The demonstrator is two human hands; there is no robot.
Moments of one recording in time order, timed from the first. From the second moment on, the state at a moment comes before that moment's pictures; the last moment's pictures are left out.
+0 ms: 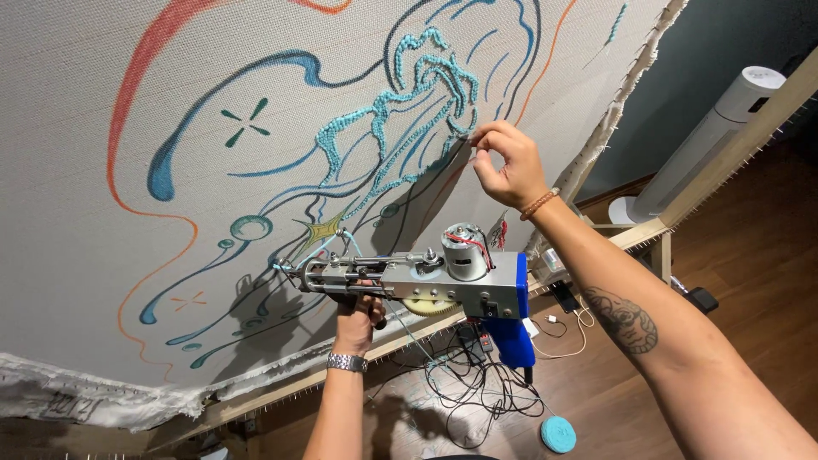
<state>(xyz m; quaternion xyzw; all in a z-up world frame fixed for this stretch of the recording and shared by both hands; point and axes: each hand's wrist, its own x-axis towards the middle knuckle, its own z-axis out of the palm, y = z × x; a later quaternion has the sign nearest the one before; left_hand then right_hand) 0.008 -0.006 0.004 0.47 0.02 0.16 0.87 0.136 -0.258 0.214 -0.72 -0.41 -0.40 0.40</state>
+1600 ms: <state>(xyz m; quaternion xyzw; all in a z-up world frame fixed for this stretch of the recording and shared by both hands) -0.058 -0.219 0.059 0.55 0.02 0.22 0.81 -0.032 -0.497 0.153 -0.63 -0.22 0.21 0.71</state>
